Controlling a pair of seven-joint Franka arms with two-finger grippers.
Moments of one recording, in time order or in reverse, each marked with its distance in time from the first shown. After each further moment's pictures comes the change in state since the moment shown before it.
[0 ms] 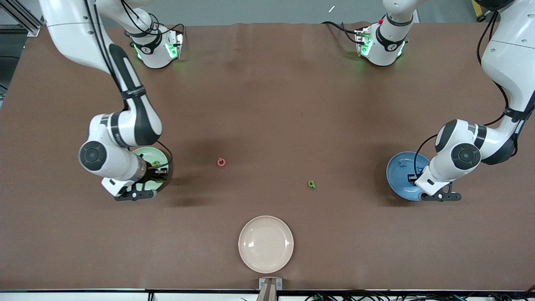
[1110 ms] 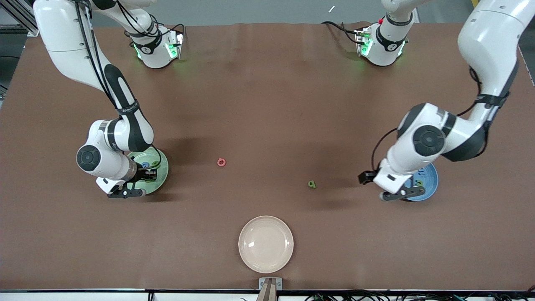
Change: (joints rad) left arm -0.207 -0.051 -0.244 0.158 -0.177 -0.199 -0.418; right arm -0.061 0.073 0.008 -0.114 0.001 0.208 -0.035
